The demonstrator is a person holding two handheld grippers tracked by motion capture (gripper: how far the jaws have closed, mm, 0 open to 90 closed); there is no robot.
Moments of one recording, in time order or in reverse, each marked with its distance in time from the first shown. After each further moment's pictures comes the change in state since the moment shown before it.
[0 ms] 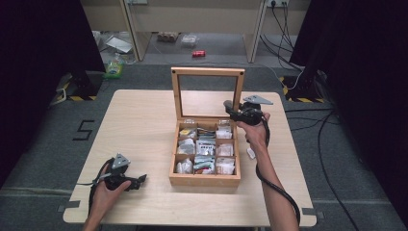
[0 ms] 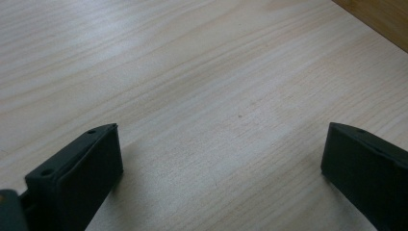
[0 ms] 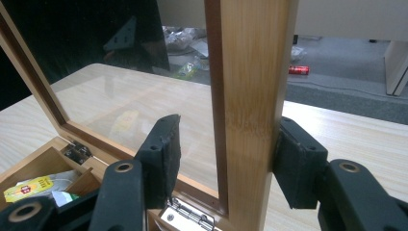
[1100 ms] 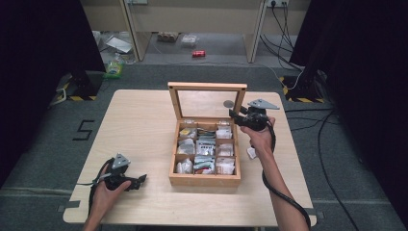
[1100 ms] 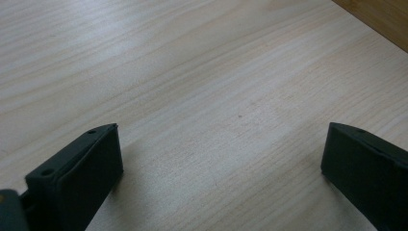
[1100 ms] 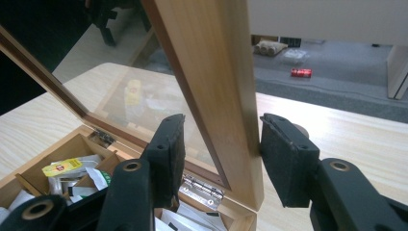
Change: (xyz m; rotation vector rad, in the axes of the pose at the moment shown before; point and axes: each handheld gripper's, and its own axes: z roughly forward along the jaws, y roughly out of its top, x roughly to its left) left arm 0.000 0.000 0.000 -0.001 -0.001 0.000; right arm 0.007 -0.002 -0.031 -0.009 0.015 -0.012
